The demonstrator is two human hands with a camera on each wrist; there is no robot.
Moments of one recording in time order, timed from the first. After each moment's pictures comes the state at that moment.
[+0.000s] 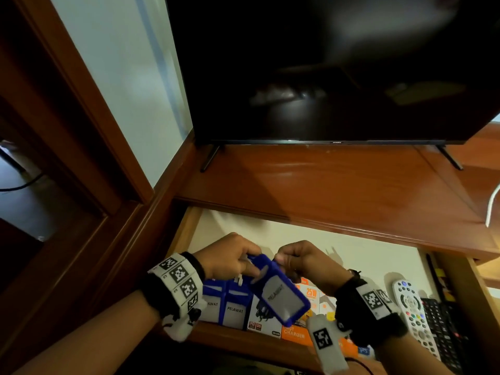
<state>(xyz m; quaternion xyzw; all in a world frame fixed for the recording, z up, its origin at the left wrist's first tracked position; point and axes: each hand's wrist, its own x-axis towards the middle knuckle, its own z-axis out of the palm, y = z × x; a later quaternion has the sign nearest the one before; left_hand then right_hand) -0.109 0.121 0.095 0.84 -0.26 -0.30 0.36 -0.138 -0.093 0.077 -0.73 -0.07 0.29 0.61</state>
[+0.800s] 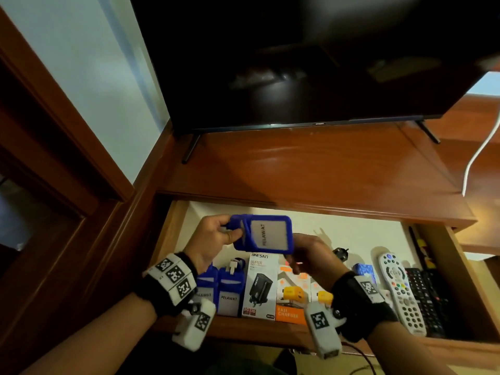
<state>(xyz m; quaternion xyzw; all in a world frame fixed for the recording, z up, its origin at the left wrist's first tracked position) -0.109 0.114 0.071 0.73 -0.01 -0.20 0.65 -0.154 -0.112 0.045 -0.64 0.15 0.21 0.72</state>
